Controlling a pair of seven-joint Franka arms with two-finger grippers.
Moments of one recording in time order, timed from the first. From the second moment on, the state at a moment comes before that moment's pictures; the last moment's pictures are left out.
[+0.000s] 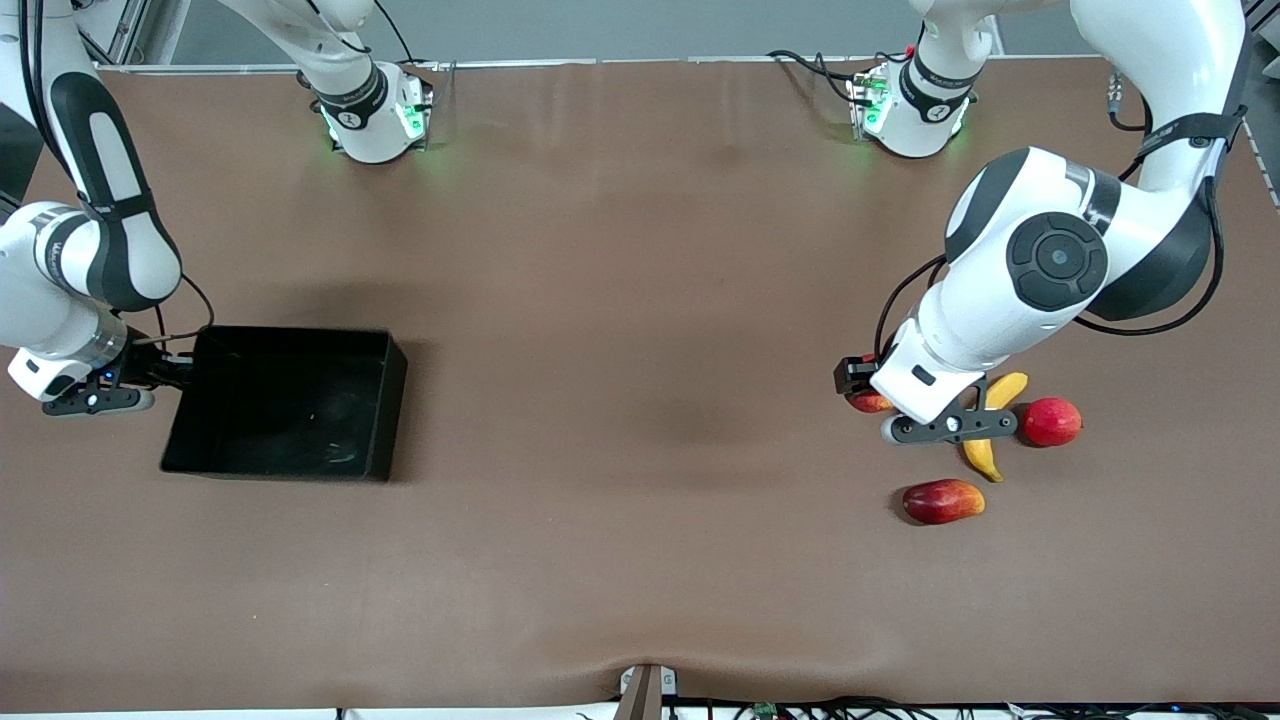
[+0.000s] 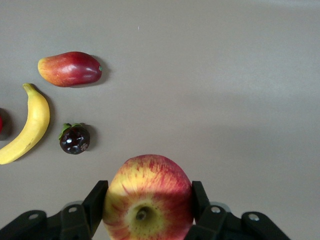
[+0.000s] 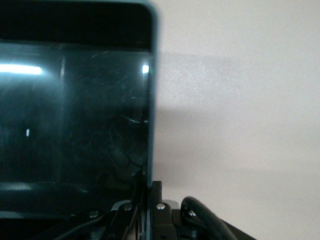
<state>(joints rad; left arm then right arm) 0.12 0.44 -0.59 -1.46 0.20 1.82 -0.55 -0.28 0.32 -0.06 -2.10 0.01 2.43 -0.46</state>
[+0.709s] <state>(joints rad) 0.16 0.43 -0.59 -1.46 0.20 1.75 -0.54 -0.13 0.29 -0.04 -1.76 0.13 1.79 -0.17</state>
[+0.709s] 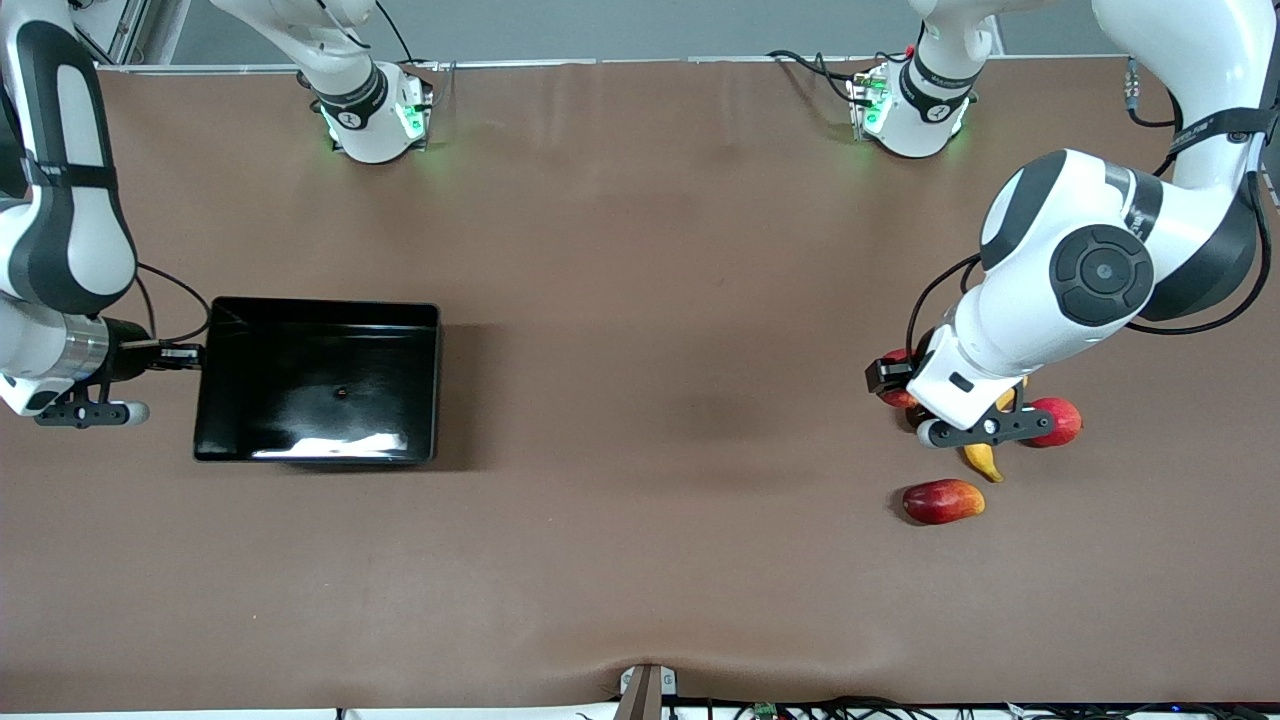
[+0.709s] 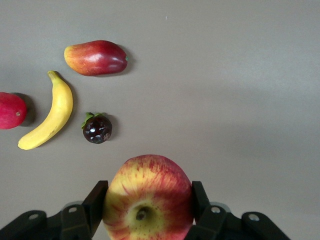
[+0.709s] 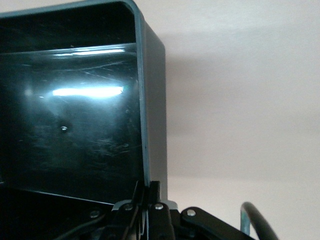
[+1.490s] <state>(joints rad) 0.15 0.42 -0.60 -1.46 0.20 1.72 -0.56 0.46 0.37 -0.03 -1.65 0.22 1.92 0.42</state>
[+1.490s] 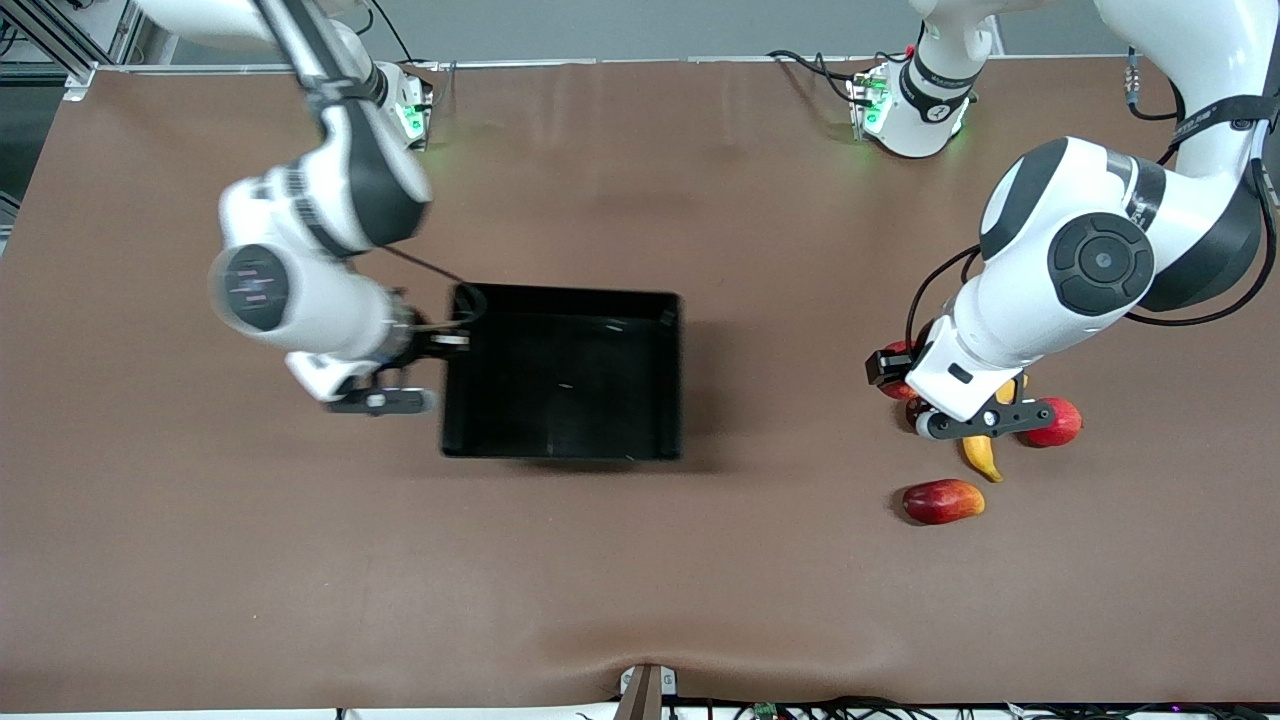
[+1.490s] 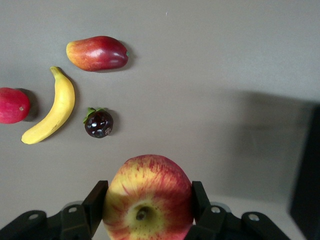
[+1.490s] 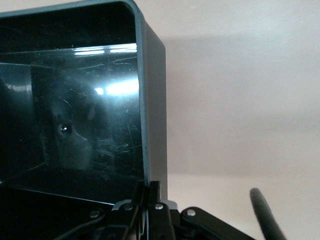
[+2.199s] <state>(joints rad) 0.06 0.46 -0.63 -1.49 0.13 1.79 -0.76 0.62 0.54 -0.03 -1.64 0.28 2.07 0.50</state>
